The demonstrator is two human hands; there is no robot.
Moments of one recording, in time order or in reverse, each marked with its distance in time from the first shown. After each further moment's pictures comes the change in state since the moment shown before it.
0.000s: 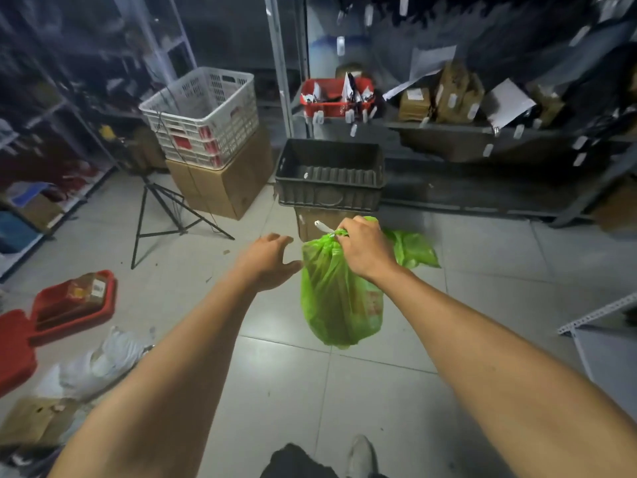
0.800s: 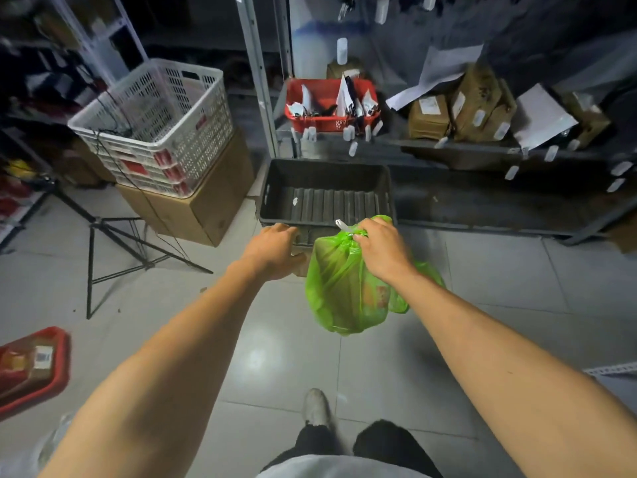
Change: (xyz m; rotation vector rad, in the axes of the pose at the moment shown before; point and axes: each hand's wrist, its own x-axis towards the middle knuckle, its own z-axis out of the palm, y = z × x) left_hand 0.393 -0.074 -0.056 0.060 -0.104 0.128; right_hand 0.355 0.068 0.044 0.016 -0.047 0.175
